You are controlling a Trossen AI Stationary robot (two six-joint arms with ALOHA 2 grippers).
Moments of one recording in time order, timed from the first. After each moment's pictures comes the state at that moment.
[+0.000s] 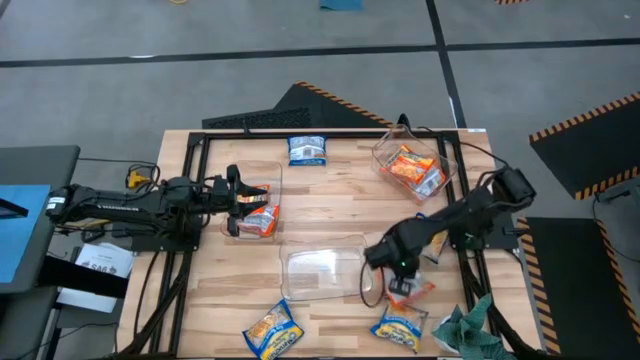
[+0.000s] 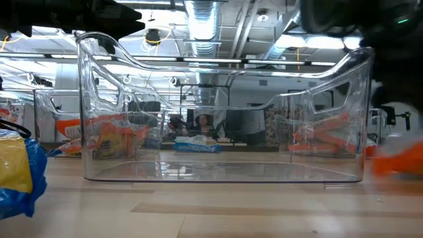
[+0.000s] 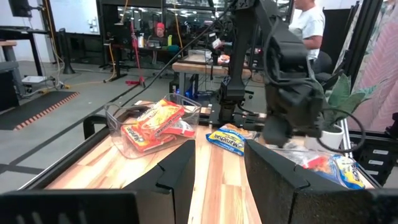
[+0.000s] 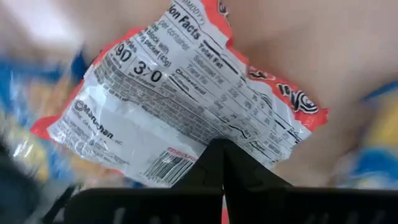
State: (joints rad) left arm 0.04 0.60 0.30 0.41 -0.12 -0.08; right arm 0.33 1.67 1.00 -0.97 -0.28 0.68
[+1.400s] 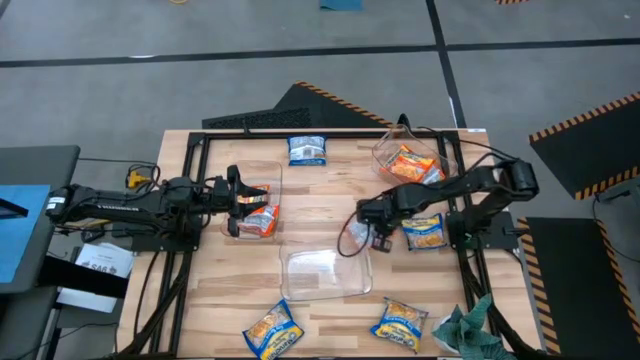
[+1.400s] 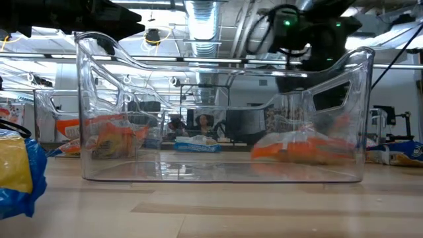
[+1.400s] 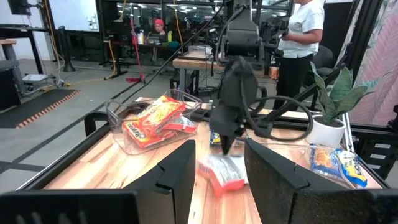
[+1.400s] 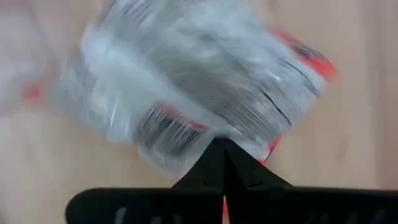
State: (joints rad) left arm 0.04 0.60 0.30 0.39 -0.12 -0.07; right arm 0.00 1.59 0.94 -0.74 0.04 0.30
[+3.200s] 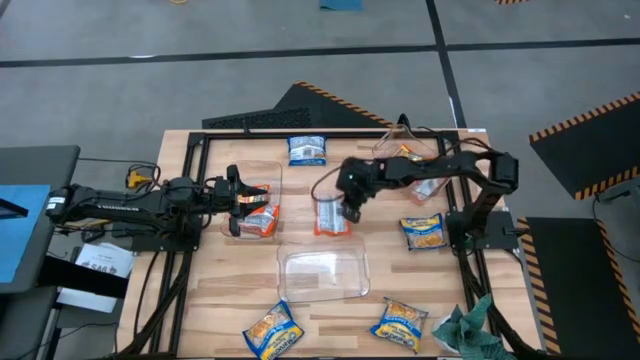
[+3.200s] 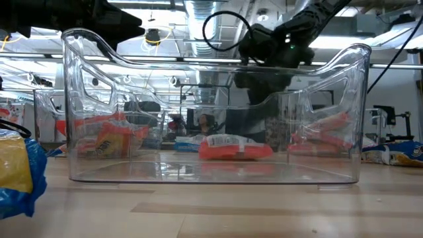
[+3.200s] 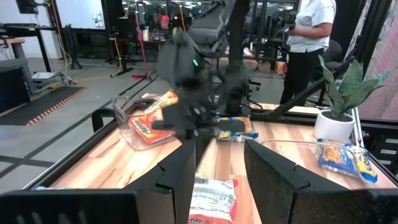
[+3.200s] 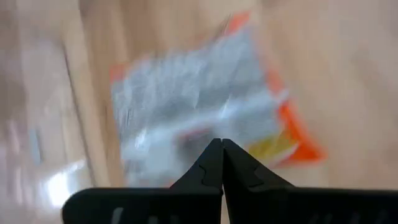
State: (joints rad) left arm 0.04 0.60 0.30 0.37 -0.15 -0.05; right arm -0.27 1.72 1.04 -0.30 -0.21 0.15
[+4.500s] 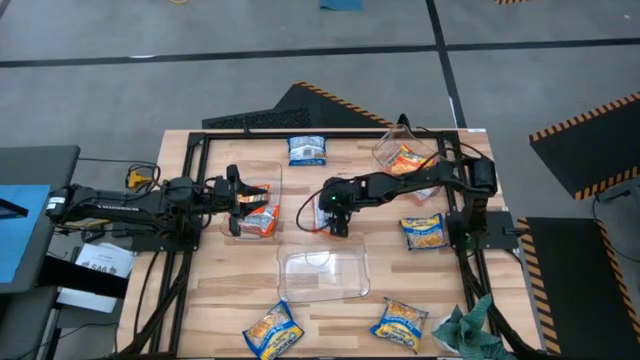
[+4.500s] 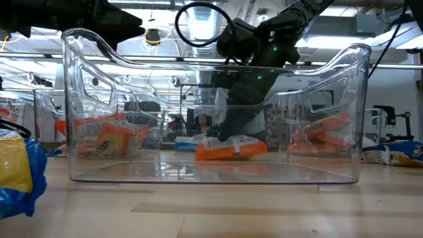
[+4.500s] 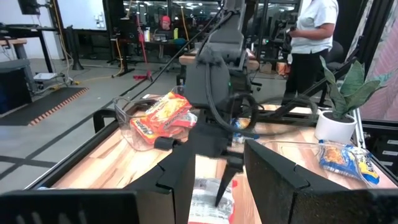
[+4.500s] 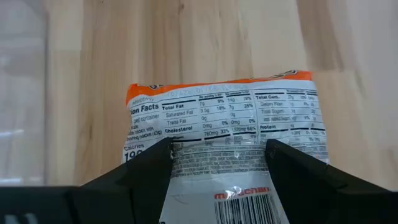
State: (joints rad) left arm 0.04 0.60 0.30 0.37 -0.15 -0.05; right arm -0.12 1.90 1.16 -0.29 0.03 -0.08
